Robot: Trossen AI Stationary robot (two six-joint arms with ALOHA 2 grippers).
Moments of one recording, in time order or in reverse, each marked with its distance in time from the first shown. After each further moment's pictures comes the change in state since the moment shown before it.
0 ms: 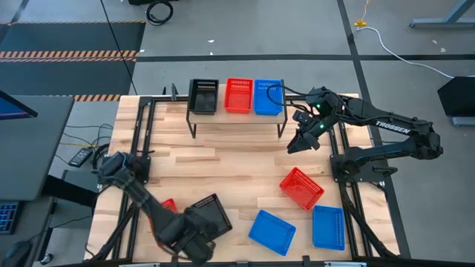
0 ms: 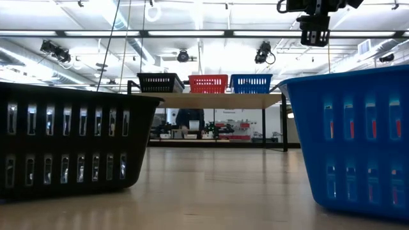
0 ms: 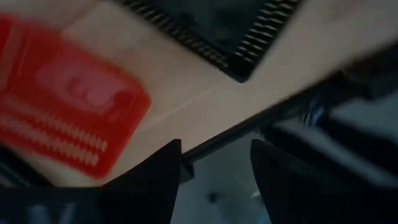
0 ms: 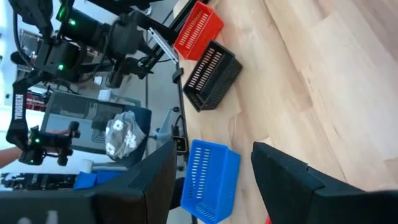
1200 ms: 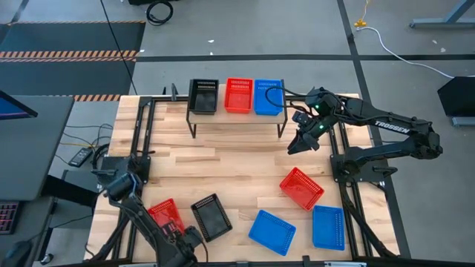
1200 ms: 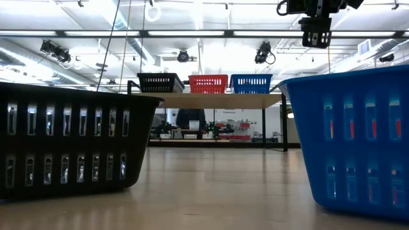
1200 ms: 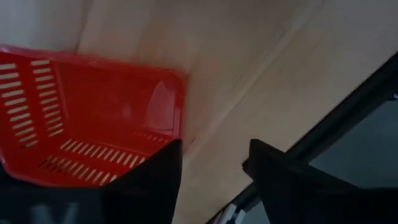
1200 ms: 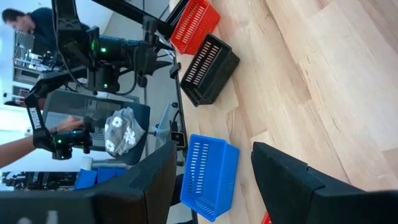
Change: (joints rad) left arm -0.147 0.219 0.000 -0.104 -0.004 0.373; right arm 0.002 0.008 0.000 -0.026 -0.002 -0.004
